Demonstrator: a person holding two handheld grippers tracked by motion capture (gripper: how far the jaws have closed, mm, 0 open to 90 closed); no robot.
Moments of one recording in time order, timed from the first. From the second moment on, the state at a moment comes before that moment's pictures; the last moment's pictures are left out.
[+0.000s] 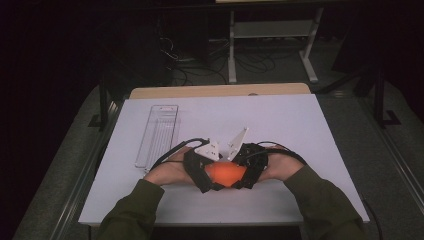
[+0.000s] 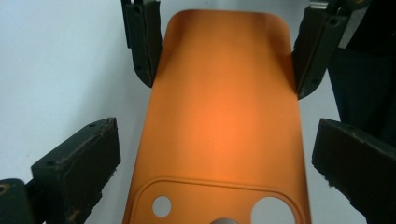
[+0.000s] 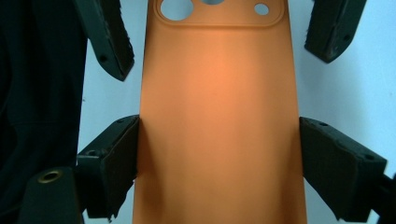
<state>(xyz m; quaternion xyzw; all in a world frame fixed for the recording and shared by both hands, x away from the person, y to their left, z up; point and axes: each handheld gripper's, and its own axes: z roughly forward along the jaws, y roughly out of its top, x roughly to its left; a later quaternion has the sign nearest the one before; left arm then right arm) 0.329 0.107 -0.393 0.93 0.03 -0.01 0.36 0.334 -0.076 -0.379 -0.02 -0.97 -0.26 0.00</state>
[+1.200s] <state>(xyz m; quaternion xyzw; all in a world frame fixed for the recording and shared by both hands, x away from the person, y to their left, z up) 0.329 0.104 -0.398 0.94 0.01 -0.01 0.34 0.333 -0.074 -0.375 -0.01 -0.97 -0.26 0.00</state>
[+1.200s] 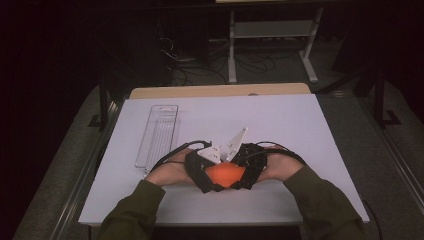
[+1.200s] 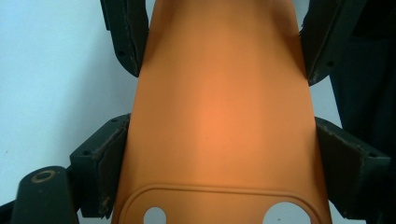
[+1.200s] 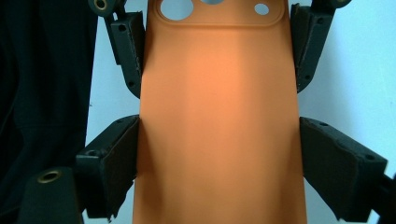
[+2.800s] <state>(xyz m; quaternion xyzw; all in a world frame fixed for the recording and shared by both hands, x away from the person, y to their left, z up) 0.345 0.107 -0.408 0.92 0.20 0.06 0.33 0.337 -0.144 -0.372 -0.26 -0.88 -0.40 -0.07</state>
